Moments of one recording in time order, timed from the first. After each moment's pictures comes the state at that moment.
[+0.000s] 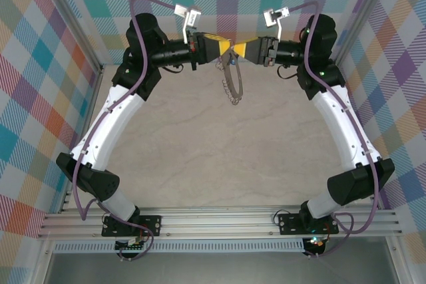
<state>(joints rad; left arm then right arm) -0.49 1.63 1.94 -0.21 0.90 -0.45 0.30 1.53 1.76 -0.10 -1.15 0.72</state>
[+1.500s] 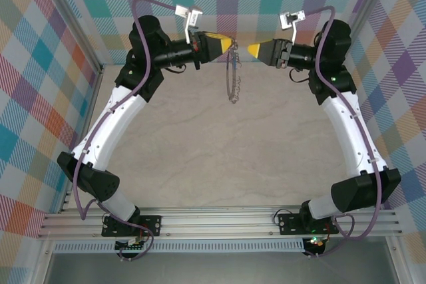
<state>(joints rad) -0.50 1.63 1.91 -0.16 0.82 -0.45 0.21 1.46 1.66 -0.07 -1.15 0.74</state>
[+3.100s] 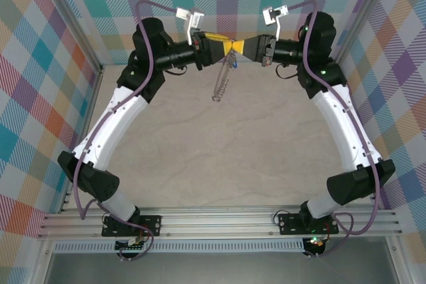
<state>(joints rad) -0.51 1.62 1.89 -0.21 0.75 -0.39 0.32 1.54 1.87 -0.31 -1.05 0.57</state>
